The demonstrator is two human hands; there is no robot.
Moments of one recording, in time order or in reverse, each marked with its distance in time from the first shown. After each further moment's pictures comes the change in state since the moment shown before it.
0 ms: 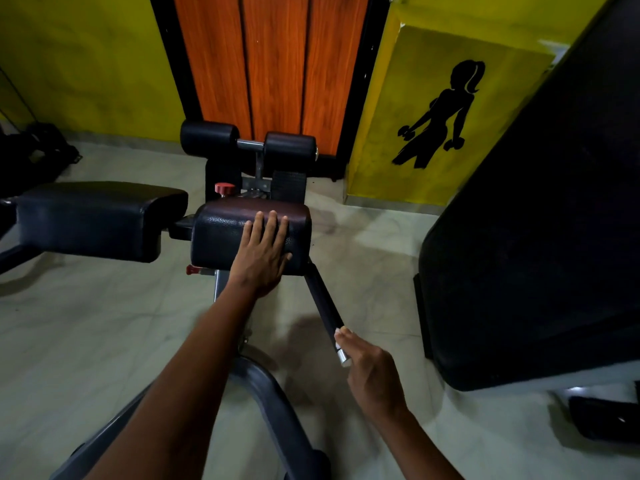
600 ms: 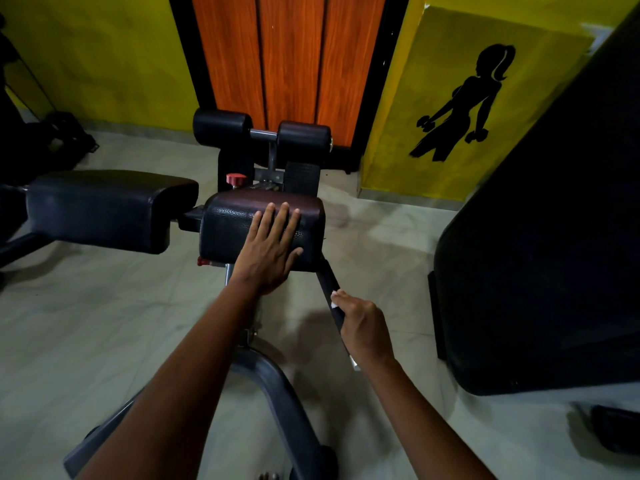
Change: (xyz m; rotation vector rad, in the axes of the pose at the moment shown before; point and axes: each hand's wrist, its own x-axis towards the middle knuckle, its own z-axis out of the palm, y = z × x) left_hand 0.001 -0.014 0.021 0.048 0.086 0.022; right_hand 0.073 0.005 0.034 0.076 0.021 0.043
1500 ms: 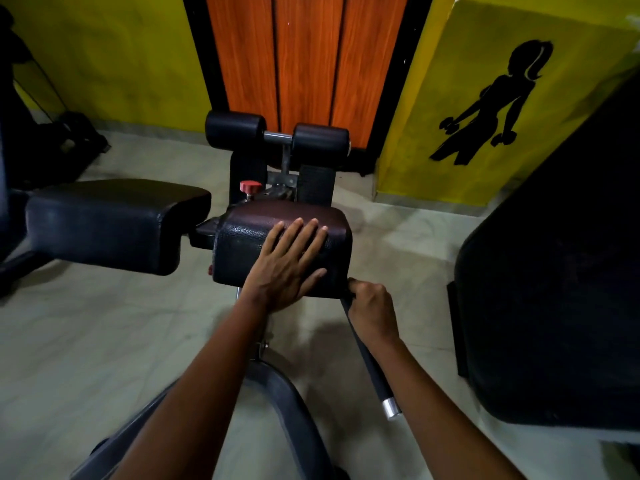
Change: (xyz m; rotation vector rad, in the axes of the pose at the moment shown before) left_hand 0.017 -0.025 0.016 0.051 0.097 0.152; right_hand 0.086 -0.011 0.024 -0.127 -0.163 0.183
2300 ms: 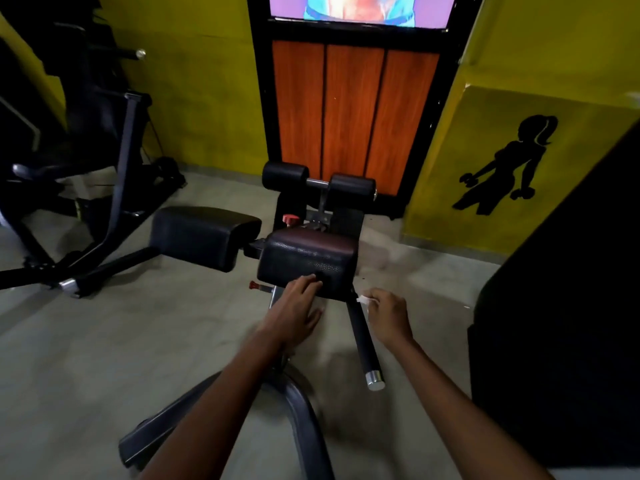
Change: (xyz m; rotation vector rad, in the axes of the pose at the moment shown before) left_hand -0.077 0.069 -0.129 -0.480 -0.100 -0.301; right_hand -0.046 -0.004 -0.087 0.370 -0.005 0.022
